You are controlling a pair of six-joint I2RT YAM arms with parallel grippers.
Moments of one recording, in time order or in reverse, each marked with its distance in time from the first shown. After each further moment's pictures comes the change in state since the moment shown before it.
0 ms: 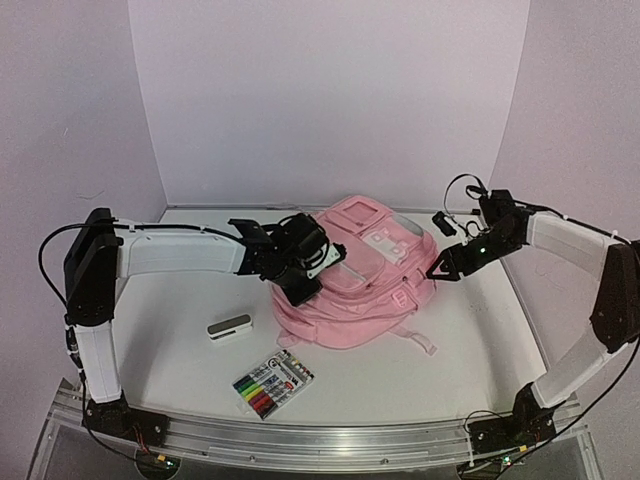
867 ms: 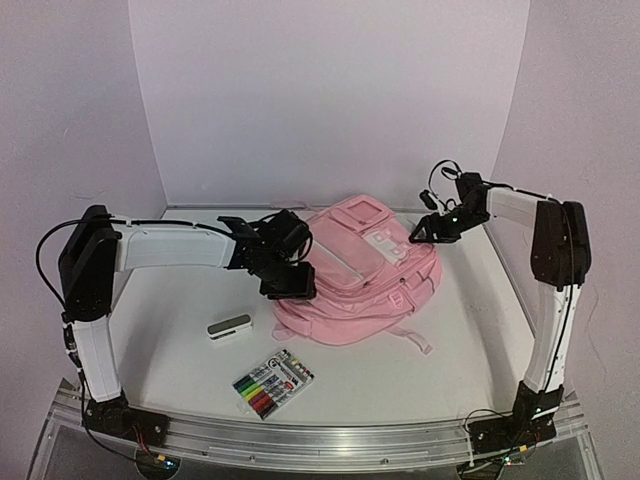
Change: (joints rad) left arm 0.101 -0.011 -0.051 0.011 0.250 -0.880; right arm -0.068 0.595 0.578 0.039 -0.014 0.135
